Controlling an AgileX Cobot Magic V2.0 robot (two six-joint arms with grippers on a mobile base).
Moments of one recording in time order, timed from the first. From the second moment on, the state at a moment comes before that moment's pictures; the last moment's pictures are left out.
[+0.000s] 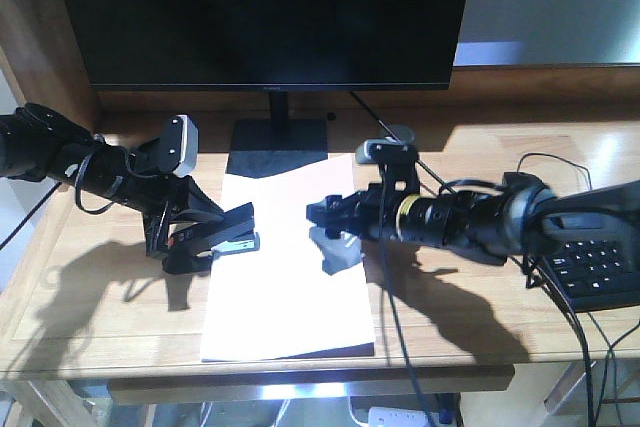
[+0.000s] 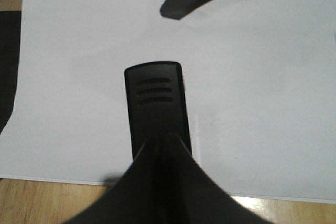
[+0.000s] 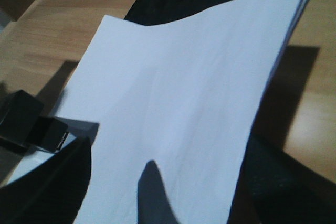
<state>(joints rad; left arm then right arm) -0.05 2.12 -1.44 -1.02 0.98 2.08 0.33 2.10 -1.12 -0.91 -0.47 1.07</state>
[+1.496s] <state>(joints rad) -0.05 2.12 -1.44 -1.02 0.98 2.08 0.33 0.61 -0.57 -0.88 0.14 0.87</state>
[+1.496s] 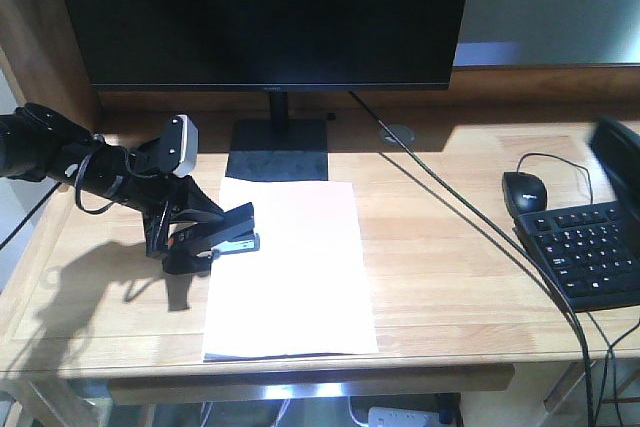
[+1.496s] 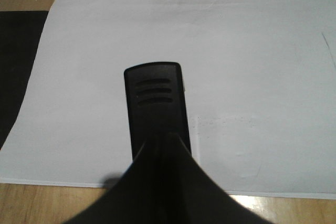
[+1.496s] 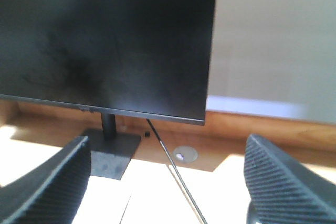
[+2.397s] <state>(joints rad) -0.05 2.12 -1.44 -1.02 0.98 2.08 0.33 -0.01 -0.11 -0.87 0.13 0.89</state>
